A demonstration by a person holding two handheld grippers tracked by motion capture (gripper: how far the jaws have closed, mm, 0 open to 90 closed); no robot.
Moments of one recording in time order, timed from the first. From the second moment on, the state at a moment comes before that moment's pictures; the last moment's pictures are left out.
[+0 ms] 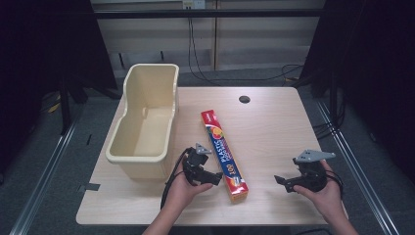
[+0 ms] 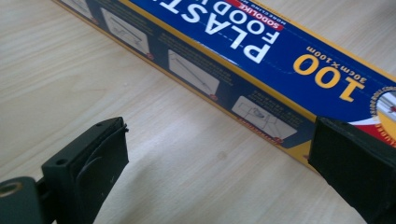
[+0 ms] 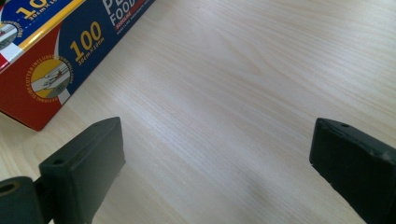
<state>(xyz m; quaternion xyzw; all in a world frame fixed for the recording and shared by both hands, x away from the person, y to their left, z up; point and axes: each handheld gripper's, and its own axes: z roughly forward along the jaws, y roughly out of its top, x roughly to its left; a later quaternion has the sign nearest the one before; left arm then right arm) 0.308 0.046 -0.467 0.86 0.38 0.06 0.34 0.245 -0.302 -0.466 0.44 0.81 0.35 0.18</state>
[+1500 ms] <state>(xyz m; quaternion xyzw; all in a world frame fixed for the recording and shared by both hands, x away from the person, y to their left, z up) 0.381 -0.017 -0.446 0.82 0.52 0.01 0.24 0.245 -0.310 -0.458 0.46 0.78 0.37 0.20</state>
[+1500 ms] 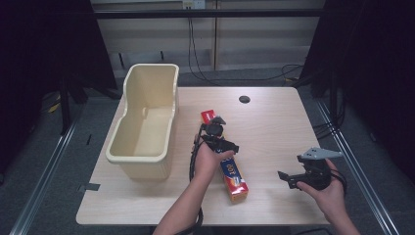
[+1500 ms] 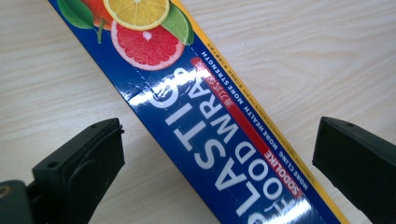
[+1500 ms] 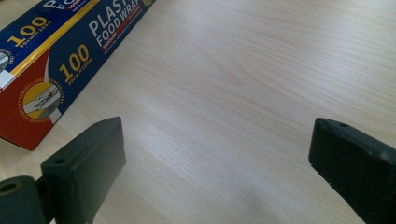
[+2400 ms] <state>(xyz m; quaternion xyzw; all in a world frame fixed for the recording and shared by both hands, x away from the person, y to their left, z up) 0.384 -0.030 -0.464 0.78 0.58 0.00 0.21 0.247 -0.309 -0.457 0.46 0.78 0.37 0.20</state>
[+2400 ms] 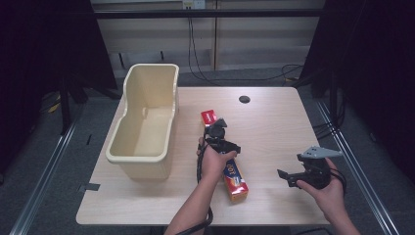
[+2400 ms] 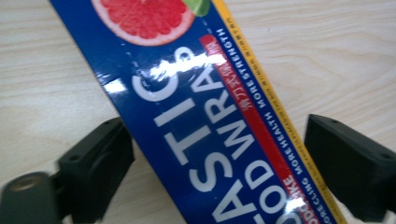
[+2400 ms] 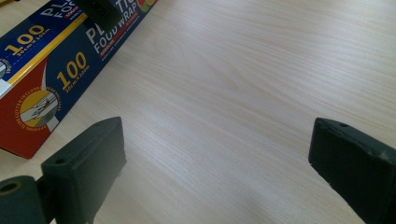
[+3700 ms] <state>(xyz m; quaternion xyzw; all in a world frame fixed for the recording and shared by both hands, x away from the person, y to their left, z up) 0.393 0.002 -0.444 0.81 0.57 0.01 0.12 0.248 -0.313 -0.457 0.46 0.78 0.37 0.21</state>
